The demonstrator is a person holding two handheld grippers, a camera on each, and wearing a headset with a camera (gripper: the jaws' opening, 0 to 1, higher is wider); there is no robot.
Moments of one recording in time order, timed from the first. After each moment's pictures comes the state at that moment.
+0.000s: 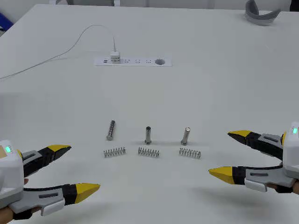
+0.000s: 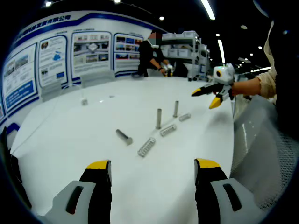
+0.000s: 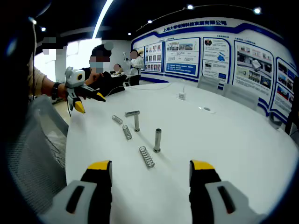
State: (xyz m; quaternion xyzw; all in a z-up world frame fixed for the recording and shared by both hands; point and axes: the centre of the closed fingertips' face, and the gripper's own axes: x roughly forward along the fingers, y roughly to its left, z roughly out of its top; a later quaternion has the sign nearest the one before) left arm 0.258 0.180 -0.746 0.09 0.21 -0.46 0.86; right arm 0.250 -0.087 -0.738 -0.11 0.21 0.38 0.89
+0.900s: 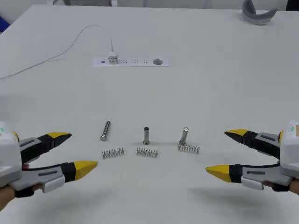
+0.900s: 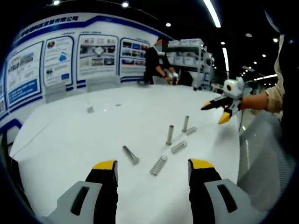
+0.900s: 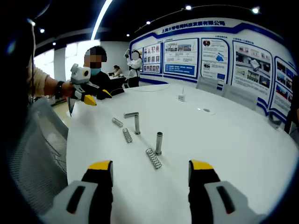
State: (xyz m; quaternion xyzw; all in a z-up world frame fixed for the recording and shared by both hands) left arm 0.298 0.173 -0.718 0.06 0.19 -0.45 0.87; right arm 0.250 -0.082 -0.733 -0.11 0.20 0.37 0.90
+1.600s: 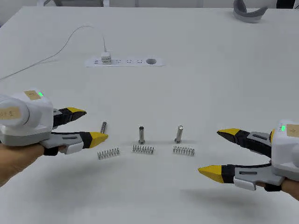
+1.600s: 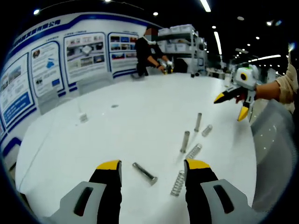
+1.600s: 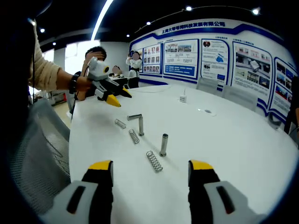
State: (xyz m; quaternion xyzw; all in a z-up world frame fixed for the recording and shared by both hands) left arm 0.352 0.137 -0.729 0.13 0.21 -0.46 0.85; right arm 0.246 -0.078 -0.732 -0.11 0.20 0.37 0.90
